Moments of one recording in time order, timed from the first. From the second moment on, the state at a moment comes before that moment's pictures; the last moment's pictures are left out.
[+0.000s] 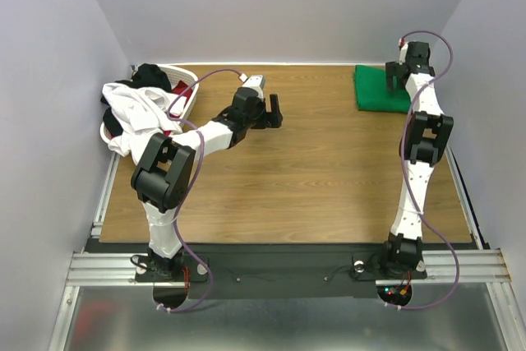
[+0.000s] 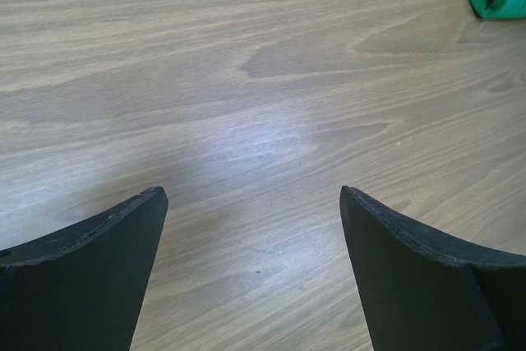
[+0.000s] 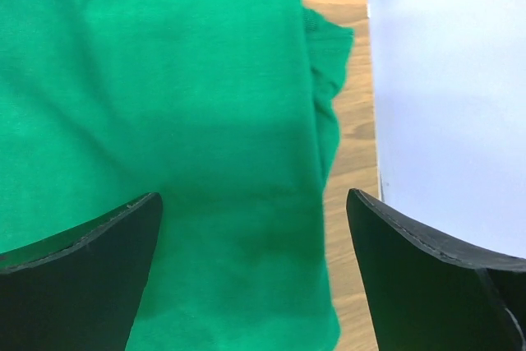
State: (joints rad) left arm -0.53 1.88 1.23 0.16 0.01 -0.43; right arm -0.21 2.61 2.45 -0.57 0.21 -0.29
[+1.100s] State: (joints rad) left arm -0.52 1.15 0.80 0.14 -0.15 -0.41; right arm 0.14 1.56 1.15 -0.31 -0.02 0.14
